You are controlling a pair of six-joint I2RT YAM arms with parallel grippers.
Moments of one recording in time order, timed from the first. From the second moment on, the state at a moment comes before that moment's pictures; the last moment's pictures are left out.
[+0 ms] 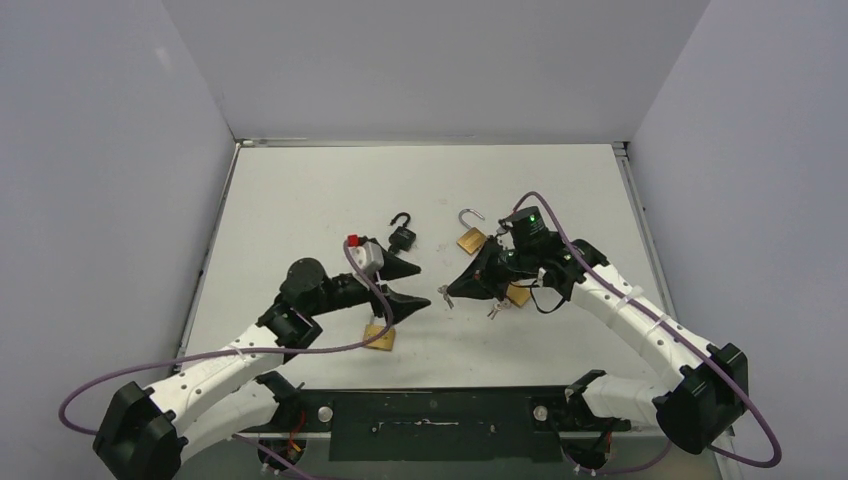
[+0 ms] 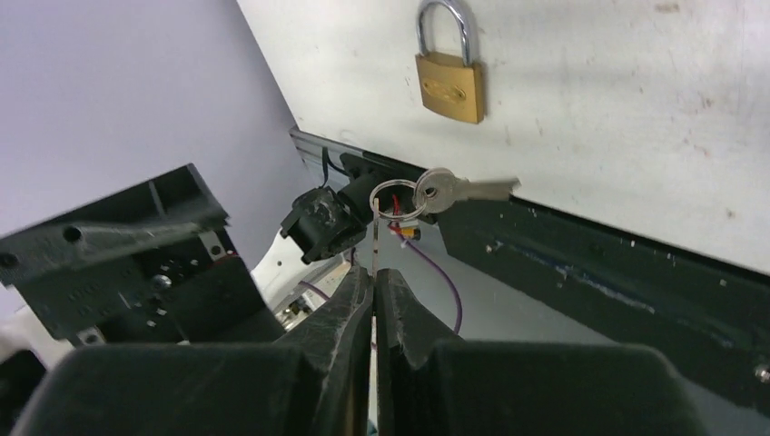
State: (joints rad) left arm -0.66 0.89 0.49 0.50 0.61 -0.24; right arm 0.59 1.19 1.00 -0.64 -0.53 1.18
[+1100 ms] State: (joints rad) left arm -0.91 1.24 0.59 0.49 0.54 0.32; right arm 0.55 1.20 1.01 -0.82 -0.59 1.42
